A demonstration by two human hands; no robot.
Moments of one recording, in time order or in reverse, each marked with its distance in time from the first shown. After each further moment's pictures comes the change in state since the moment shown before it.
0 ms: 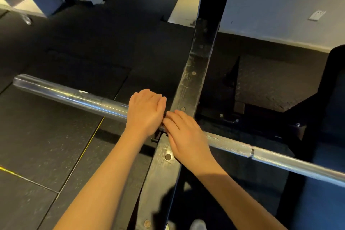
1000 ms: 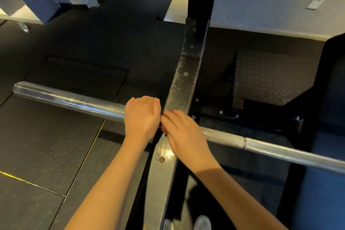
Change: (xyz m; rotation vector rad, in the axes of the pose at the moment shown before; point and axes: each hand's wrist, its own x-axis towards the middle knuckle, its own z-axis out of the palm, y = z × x) left_hand 0.003 0.018 0.008 -0.012 0.049 -0.056; right_hand 0.001 0.012 -0.008 -0.037 -0.063 0.066
